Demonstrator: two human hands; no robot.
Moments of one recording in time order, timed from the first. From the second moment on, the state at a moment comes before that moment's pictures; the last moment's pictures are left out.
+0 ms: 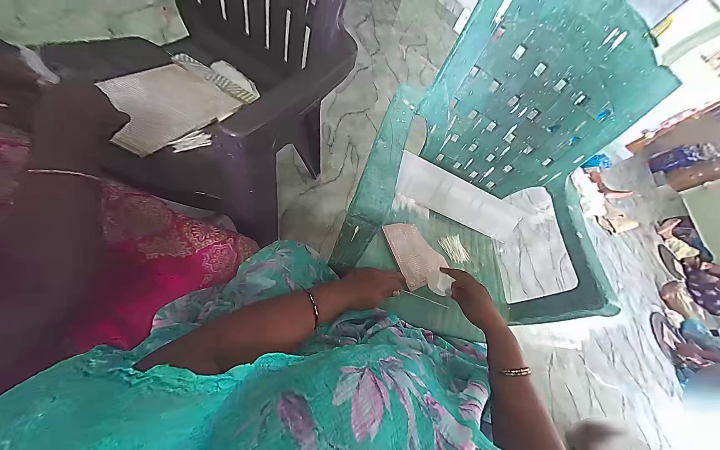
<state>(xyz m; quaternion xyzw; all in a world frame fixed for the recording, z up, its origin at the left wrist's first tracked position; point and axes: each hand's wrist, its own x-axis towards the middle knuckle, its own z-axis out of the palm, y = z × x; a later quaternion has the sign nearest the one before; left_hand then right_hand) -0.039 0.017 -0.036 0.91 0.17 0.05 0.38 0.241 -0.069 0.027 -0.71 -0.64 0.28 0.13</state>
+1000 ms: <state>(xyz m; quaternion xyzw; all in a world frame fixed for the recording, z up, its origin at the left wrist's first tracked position) -0.080 0.000 -0.046 0.83 0.24 0.18 0.47 0.118 -0.132 -0.064 -0.64 -0.66 0.36 -0.15</state>
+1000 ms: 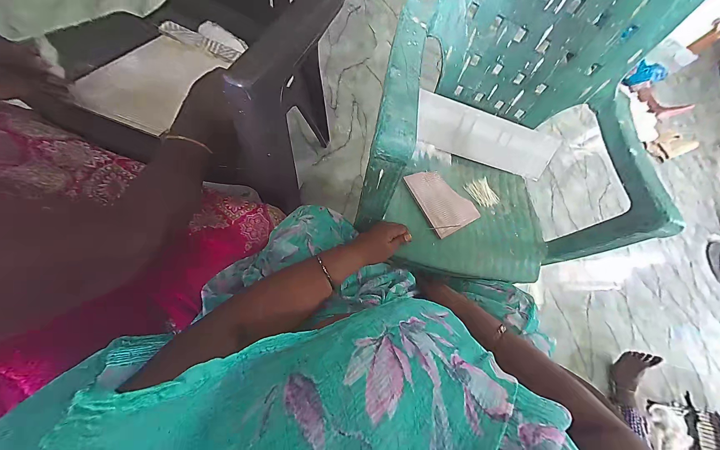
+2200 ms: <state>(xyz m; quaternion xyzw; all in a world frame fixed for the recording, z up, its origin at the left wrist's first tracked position) 0.003 0.122 -0.079 0.89 0.34 0.25 0.18 0.158 -0.065 -0.080 -0.52 -0.62 0.53 -0.27</state>
